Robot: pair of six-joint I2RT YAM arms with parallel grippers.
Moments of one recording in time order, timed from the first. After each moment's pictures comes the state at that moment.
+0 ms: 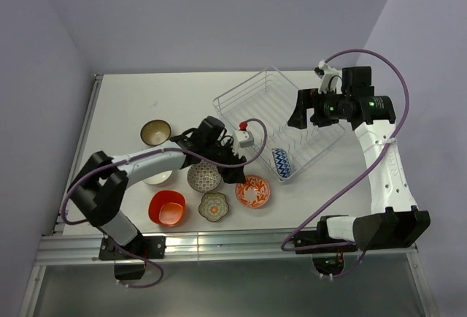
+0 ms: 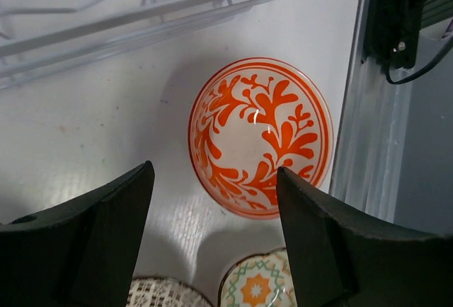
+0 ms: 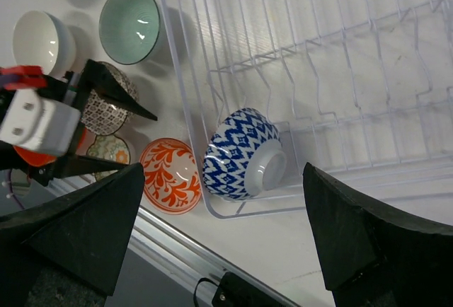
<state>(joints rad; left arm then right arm) -0.77 1.58 1.02 -0.19 0.65 0.14 0.02 1.27 1.47 -1.05 -0.52 -0.04</state>
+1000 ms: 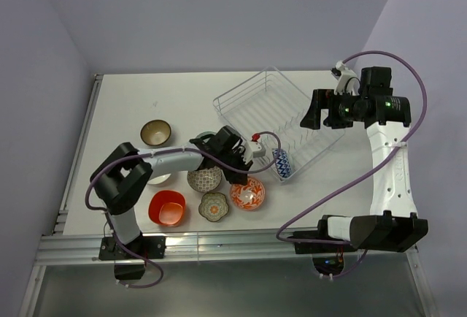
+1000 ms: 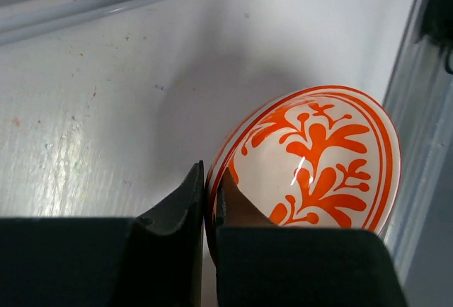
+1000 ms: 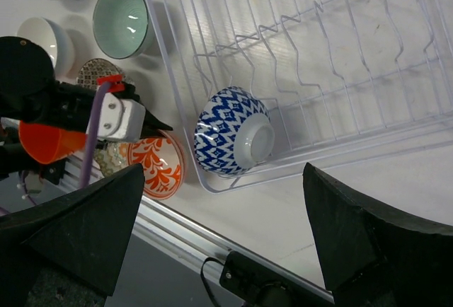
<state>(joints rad) -0.87 1.79 1.09 -0.21 0.52 0.11 -0.13 1.25 1.52 -1.20 -0.56 -0.09</state>
